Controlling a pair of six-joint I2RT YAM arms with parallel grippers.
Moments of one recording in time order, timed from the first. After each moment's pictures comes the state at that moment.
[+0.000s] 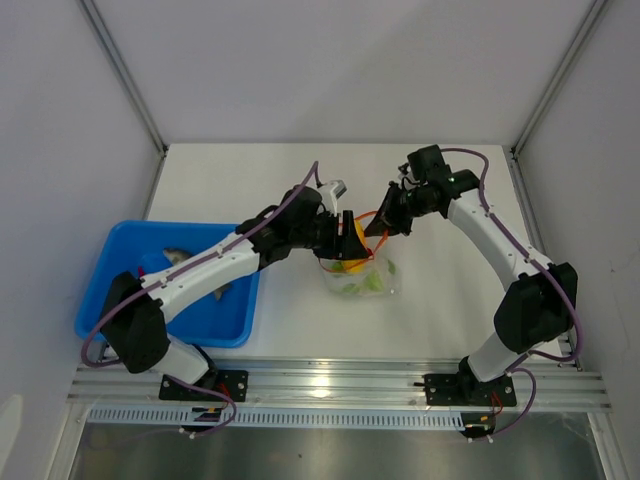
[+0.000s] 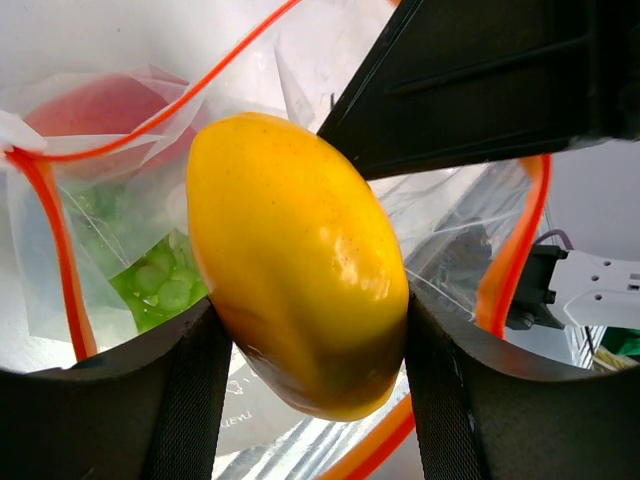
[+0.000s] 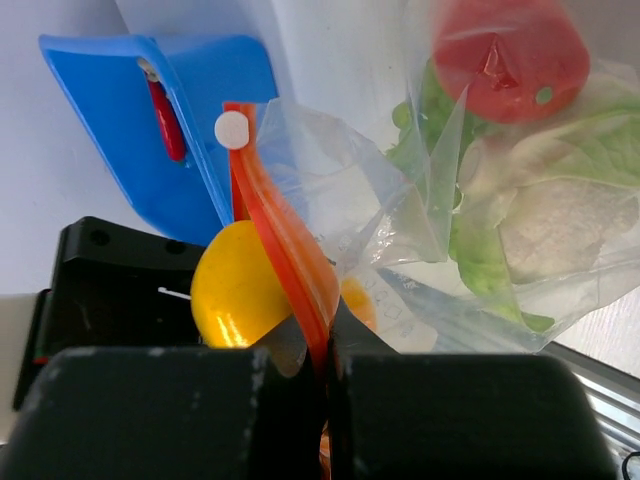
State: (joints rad) left arm -0.77 1.47 1.17 -0.30 0.31 -0.63; right arm 0.39 1.61 1.49 -0.88 -0.56 0.80
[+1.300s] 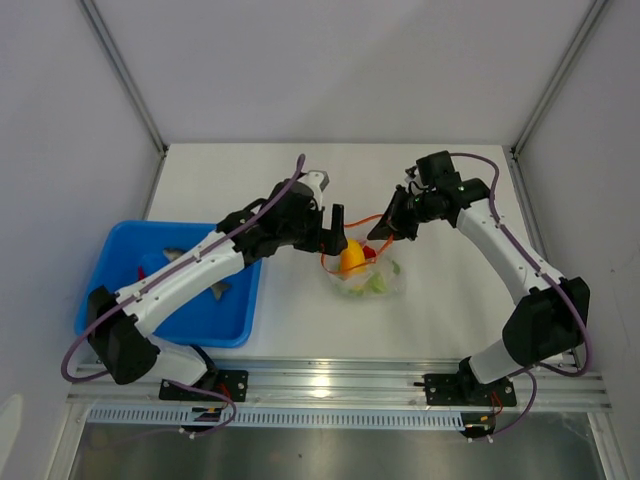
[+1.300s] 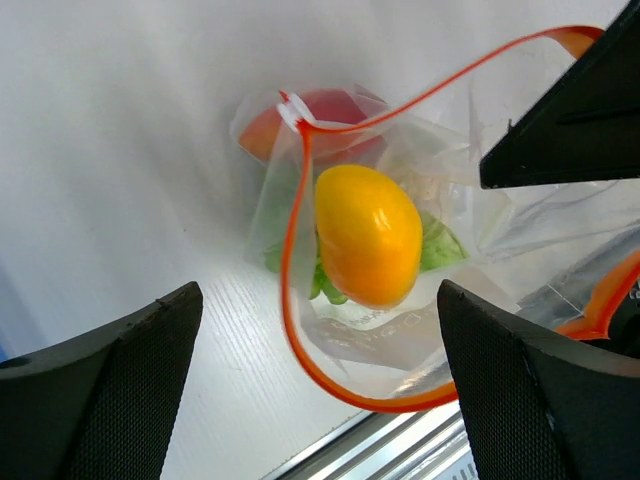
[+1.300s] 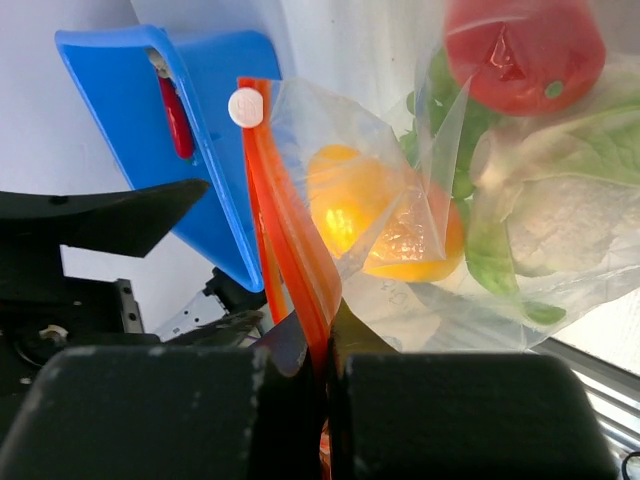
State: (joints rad) left arm -0.78 1.41 1.28 -0.58 -0.02 -0.47; right arm 0.36 1.52 1.40 -0.85 -0.57 0.81
